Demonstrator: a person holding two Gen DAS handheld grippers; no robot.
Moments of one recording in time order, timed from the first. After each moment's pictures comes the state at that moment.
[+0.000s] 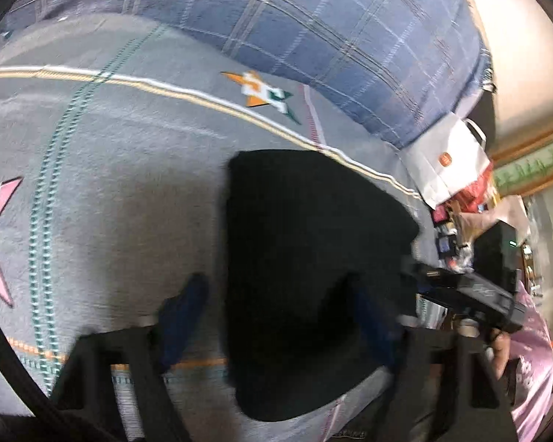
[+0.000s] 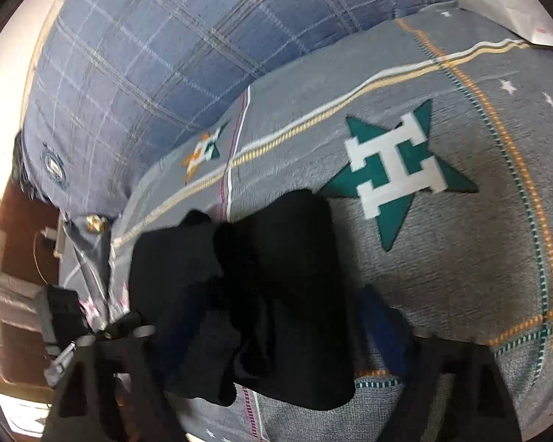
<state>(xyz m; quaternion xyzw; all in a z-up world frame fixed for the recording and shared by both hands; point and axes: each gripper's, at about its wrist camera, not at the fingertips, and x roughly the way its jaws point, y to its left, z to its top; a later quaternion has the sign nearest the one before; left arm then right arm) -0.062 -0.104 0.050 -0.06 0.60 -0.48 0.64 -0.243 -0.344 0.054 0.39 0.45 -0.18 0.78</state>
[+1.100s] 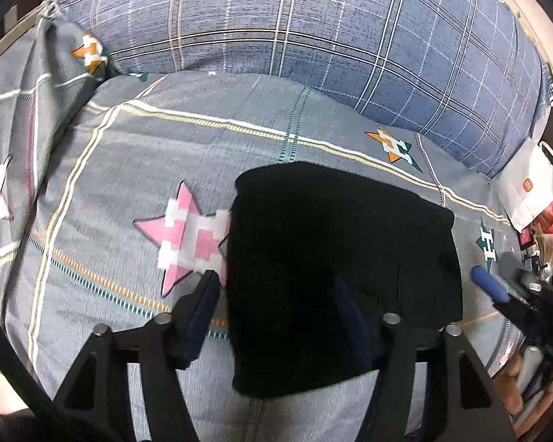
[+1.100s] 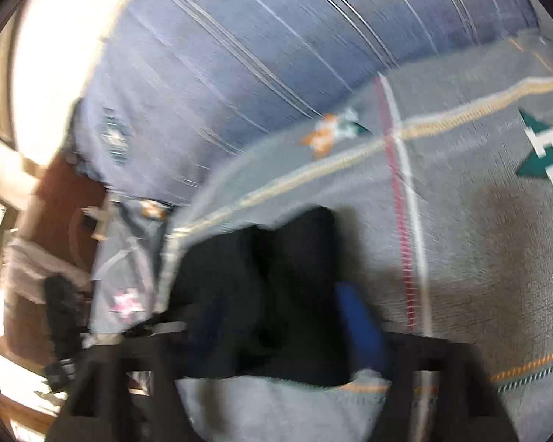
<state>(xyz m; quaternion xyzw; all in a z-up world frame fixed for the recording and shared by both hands) -0.018 0.012 0.083 0.03 0.56 -0.31 0.77 -0.178 -0.230 0.087 0.37 0.33 -0.07 0.86</state>
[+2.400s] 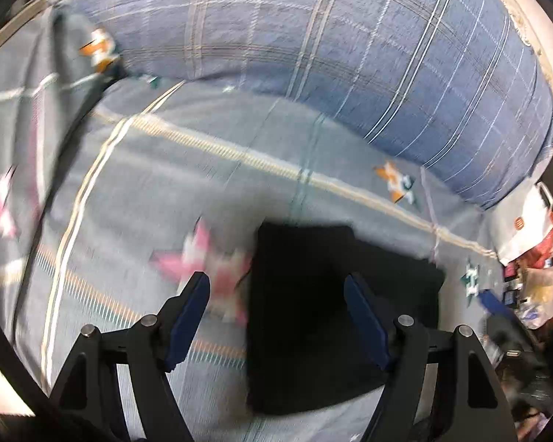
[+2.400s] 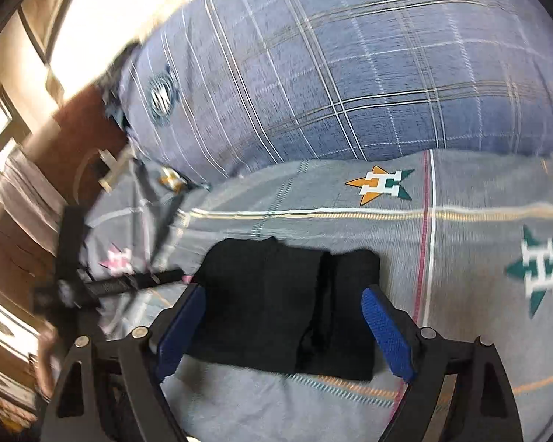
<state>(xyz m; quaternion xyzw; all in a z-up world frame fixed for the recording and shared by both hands) 0.040 -0.006 0.101 0.00 0.58 -0.31 0.75 -0.130 -0.193 0.144 0.20 0.40 -0.10 0.89</state>
